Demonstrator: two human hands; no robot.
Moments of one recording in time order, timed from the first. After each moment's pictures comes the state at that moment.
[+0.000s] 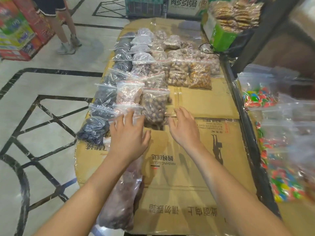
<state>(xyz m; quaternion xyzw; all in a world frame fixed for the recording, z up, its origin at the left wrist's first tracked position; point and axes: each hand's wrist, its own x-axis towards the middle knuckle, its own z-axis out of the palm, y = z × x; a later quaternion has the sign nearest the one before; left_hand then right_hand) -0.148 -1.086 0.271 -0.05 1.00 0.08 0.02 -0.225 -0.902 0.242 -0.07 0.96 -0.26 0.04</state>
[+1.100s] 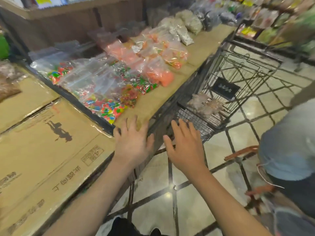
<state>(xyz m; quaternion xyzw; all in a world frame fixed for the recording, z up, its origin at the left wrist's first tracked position) 0.117 -0.654 0.278 0.44 0.89 0.08 0.02 0.258 -0.543 0.277 0.37 0.92 -0.11 -0.09</state>
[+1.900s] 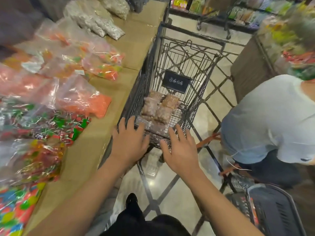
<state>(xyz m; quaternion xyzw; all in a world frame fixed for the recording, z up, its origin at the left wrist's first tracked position) 0.045 -0.307 0.226 0.62 0.78 0.05 0.09 0.226 -0.276 0.226 0.57 0.81 -0.10 -0.05</state>
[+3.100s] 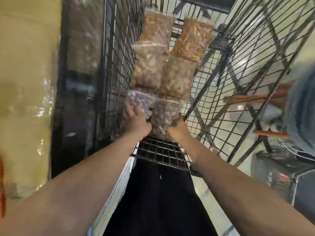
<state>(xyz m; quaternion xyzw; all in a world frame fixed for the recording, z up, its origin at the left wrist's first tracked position) 0.001 -0.006 -0.144 0.39 0.81 -0.14 0.42 0.163 0.019 -0.148 0.68 0.45 -0.55 0.17</state>
